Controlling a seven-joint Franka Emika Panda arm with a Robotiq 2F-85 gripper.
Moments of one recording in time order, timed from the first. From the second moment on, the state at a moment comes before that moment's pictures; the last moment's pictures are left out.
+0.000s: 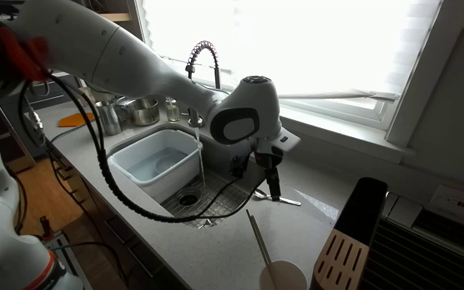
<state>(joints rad) -0.28 0.26 -0.25 -1.95 0.01 2.40 0.32</state>
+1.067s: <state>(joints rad) -0.27 0.45 -0.25 -1.81 0.07 2.41 0.43</state>
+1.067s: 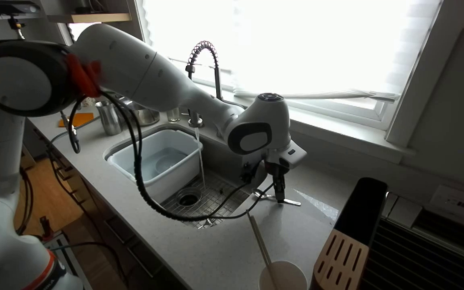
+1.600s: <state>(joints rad) -0.27 0.47 -0.25 -1.79 0.09 2.41 0.43</state>
